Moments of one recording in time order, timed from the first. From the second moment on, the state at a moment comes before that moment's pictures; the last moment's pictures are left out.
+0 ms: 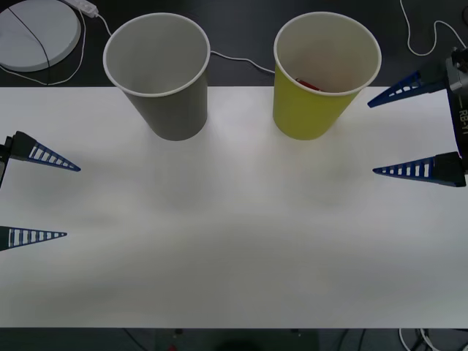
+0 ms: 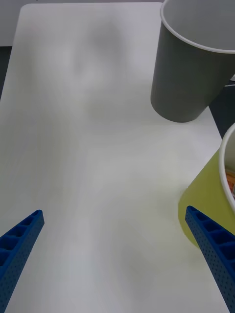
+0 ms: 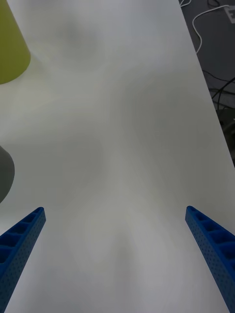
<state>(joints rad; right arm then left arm) -0.31 -1.06 -0.17 -1.89 1.36 -1.43 -0.40 -0.08 1.00 0.27 -1.74 -1.39 -1.56 -0.08</state>
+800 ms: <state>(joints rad) 0.01 -0.98 -0.30 -2.02 1.44 -1.41 -0.24 -0.08 1.00 0.27 -1.74 -1.39 -1.56 -0.08</state>
